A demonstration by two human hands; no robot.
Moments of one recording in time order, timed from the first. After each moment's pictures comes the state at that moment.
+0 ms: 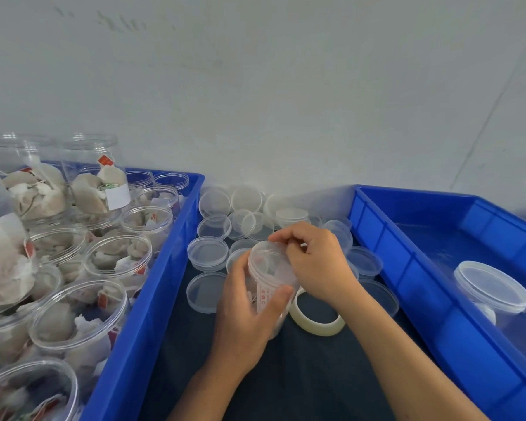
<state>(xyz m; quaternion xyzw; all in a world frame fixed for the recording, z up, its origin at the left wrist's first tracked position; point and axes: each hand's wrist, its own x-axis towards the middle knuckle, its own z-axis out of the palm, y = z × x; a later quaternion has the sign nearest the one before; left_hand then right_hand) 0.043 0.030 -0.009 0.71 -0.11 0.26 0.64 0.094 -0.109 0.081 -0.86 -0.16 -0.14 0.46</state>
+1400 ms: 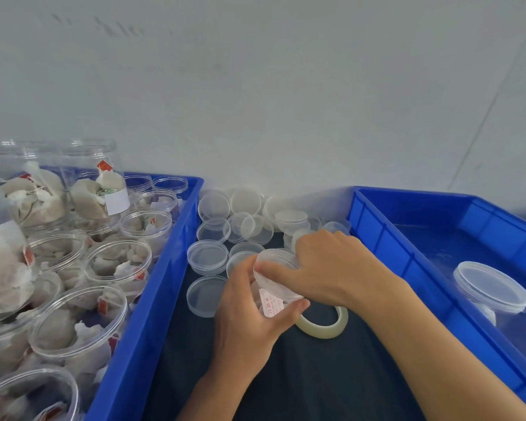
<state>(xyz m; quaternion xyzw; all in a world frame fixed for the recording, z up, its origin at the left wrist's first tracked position) 0.038 0.028 -0.003 0.76 -0.10 0.28 0.57 0.066 -0.112 0.127 -0.98 -0.18 -0.08 0.02</state>
